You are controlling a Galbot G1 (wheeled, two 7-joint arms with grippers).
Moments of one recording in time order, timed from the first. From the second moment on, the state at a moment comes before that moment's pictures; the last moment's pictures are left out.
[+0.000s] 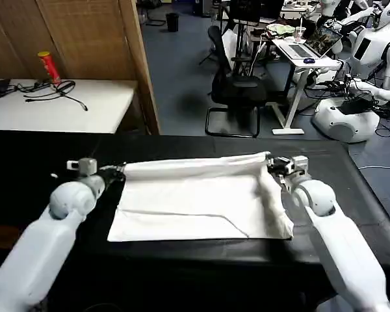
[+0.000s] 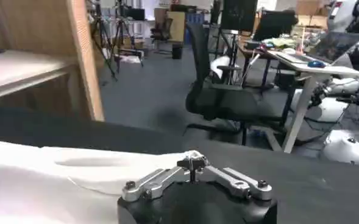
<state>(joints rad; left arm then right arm) 0.90 -0.88 -0.32 -1.74 -0.76 0.67 -0.14 -0.86 1.01 0.31 1.68 0.44 -0.56 0.03</state>
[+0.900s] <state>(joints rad) 1.25 -0.82 -0.42 -1.98 -0.63 0.68 -0.11 -1.11 0.93 0.35 1.89 0.43 -0.71 0.03</state>
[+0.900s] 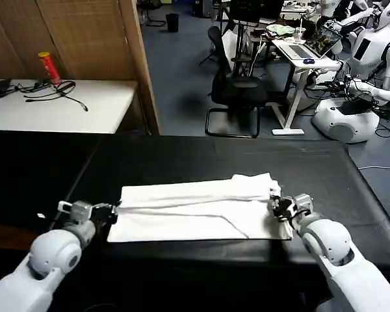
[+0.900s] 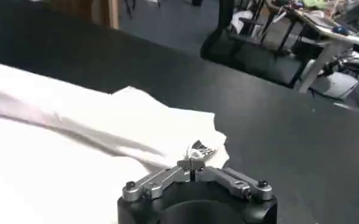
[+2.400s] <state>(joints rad) 1.06 -1.08 -0.43 -1.73 -0.76 0.65 -0.20 -0.88 1.24 0.40 1.51 0.48 -0.53 0.13</state>
